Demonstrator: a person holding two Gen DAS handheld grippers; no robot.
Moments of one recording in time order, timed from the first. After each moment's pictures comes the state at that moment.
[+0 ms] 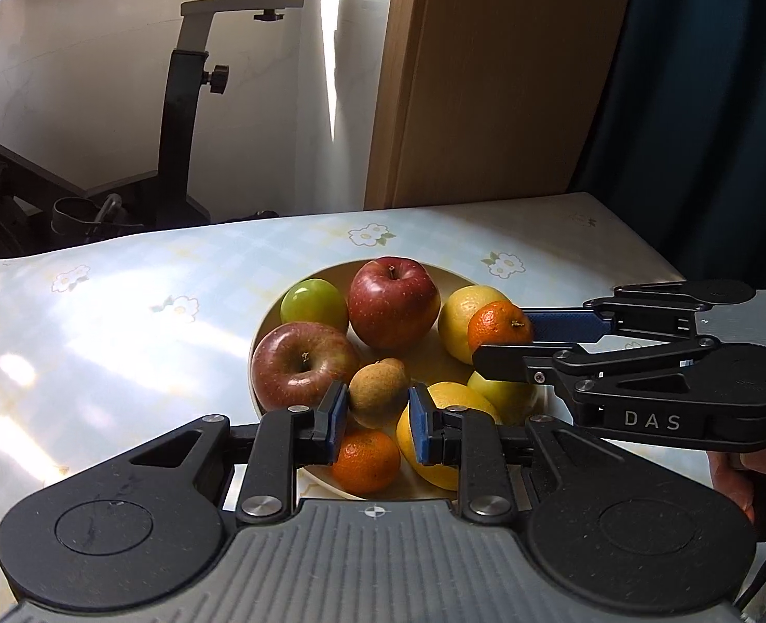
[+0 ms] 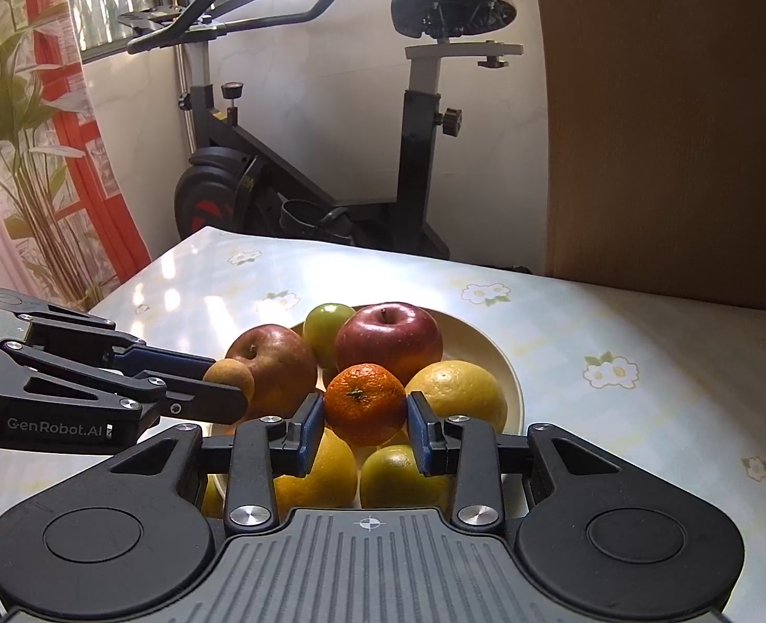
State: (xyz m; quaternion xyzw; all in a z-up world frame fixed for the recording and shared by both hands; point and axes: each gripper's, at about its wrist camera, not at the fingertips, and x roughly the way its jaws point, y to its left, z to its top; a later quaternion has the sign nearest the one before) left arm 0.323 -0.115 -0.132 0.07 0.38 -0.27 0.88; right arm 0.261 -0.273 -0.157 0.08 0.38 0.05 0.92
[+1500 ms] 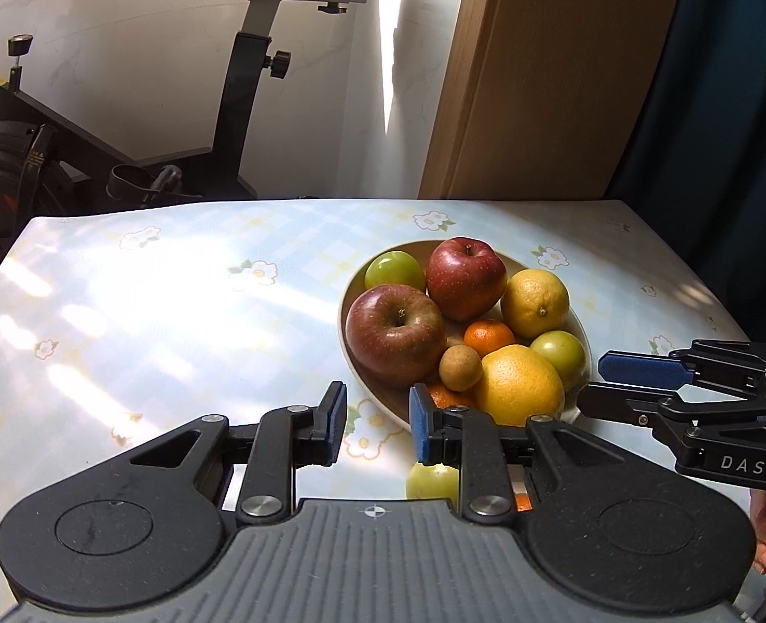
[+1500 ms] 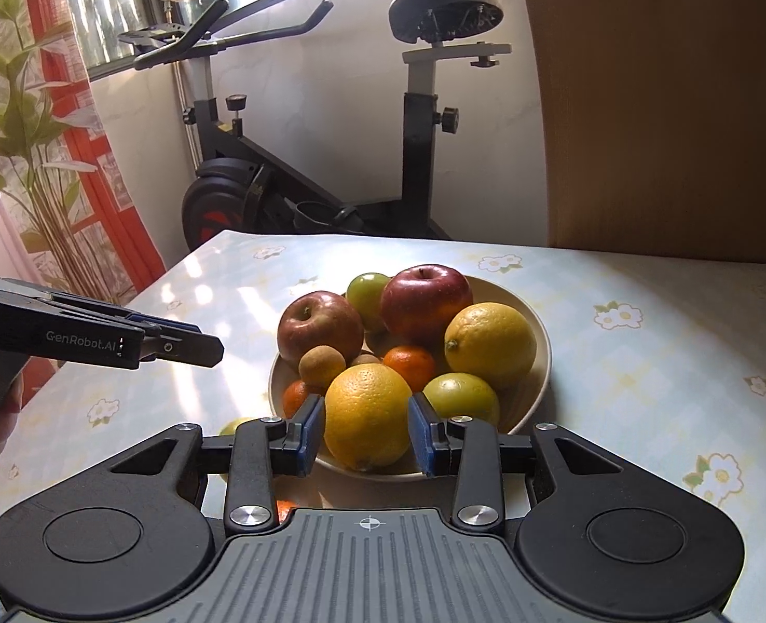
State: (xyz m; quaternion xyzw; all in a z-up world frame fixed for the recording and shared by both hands) left arm 0.313 -0.060 -0.125 0.05 0.40 -0.23 0.89; right arm 0.202 -0.246 -0.149 0.11 0.37 0.04 0.92
